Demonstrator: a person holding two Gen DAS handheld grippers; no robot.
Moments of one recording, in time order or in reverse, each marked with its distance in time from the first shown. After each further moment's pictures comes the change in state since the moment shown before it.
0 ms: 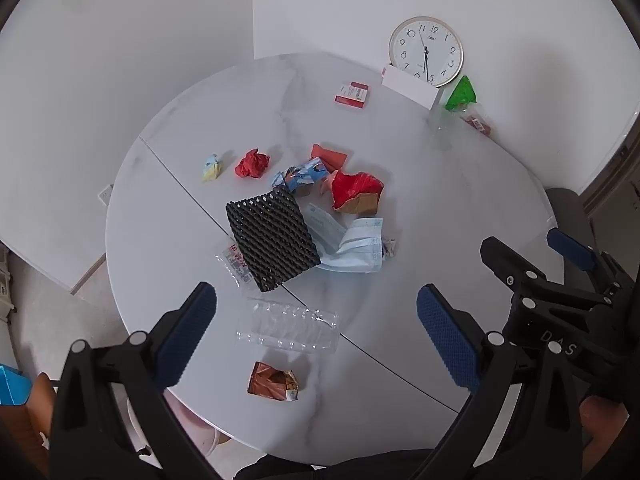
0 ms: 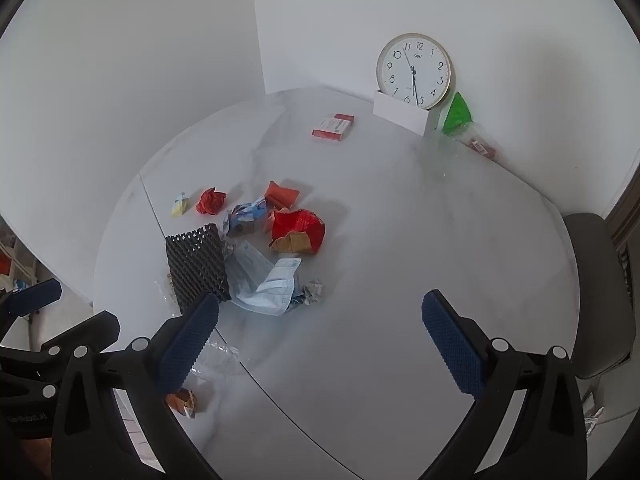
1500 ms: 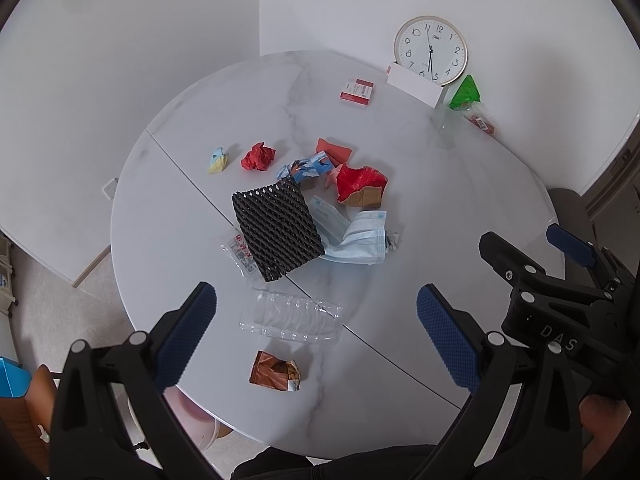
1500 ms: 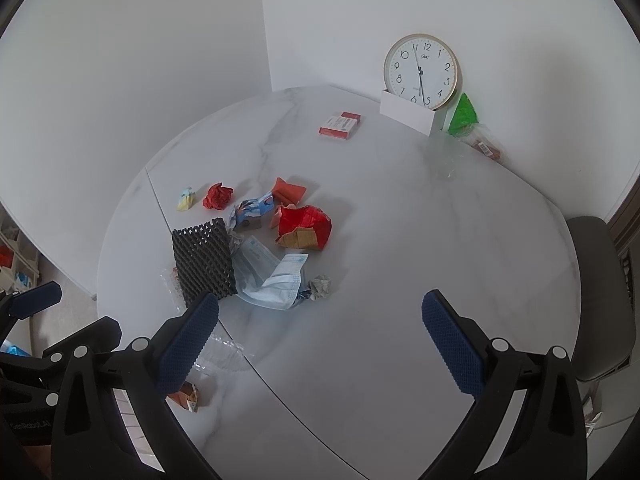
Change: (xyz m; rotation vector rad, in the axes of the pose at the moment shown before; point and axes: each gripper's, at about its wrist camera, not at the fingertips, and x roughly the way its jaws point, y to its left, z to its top) left arm 0.000 0.006 -0.009 -0.008 0.014 0.005; right arm -0.002 0.006 -0.002 -0.011 0.002 0.006
